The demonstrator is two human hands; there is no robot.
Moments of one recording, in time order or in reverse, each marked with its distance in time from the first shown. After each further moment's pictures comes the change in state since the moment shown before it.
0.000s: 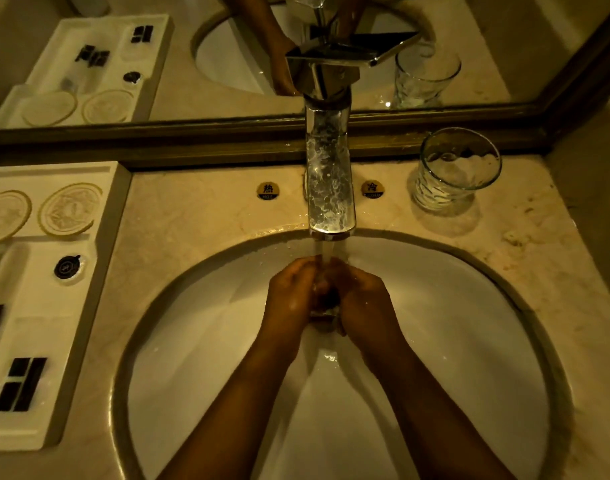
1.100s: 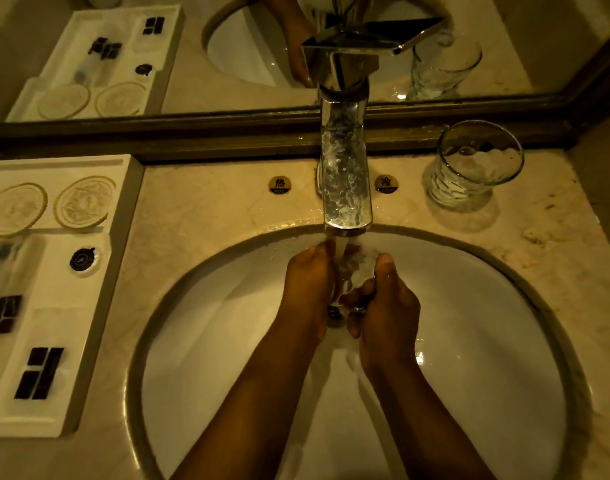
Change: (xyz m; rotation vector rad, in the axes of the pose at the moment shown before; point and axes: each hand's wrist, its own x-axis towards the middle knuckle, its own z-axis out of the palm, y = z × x) left_hand 0.000 0.036 0.020 -0.094 0.060 -0.179; right_hand -0.007 0.014 0.009 0.373 0.321 0.067
